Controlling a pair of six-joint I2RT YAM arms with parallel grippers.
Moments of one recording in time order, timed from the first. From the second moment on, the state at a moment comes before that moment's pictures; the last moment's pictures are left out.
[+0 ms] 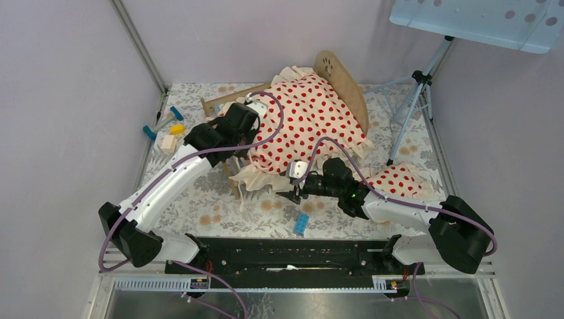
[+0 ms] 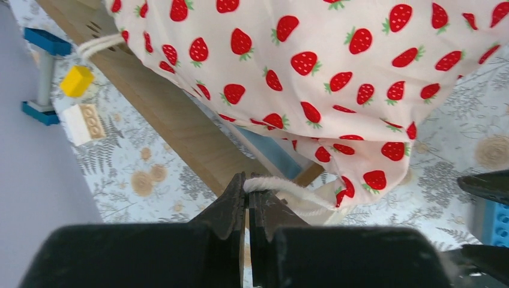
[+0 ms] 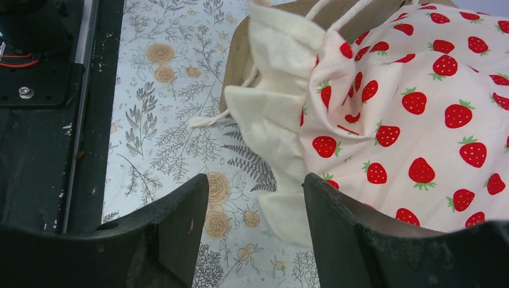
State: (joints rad) left arm -0.66 1.34 1.42 -0.96 -0.35 -0.06; right arm 0.87 1.30 0.60 0.49 -0.45 -0.34
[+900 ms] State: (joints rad) left arm -0.66 1.39 1.26 -0.92 -0.46 -0.04; right arm 0.87 1.24 0.52 0.51 -0.45 -0.30
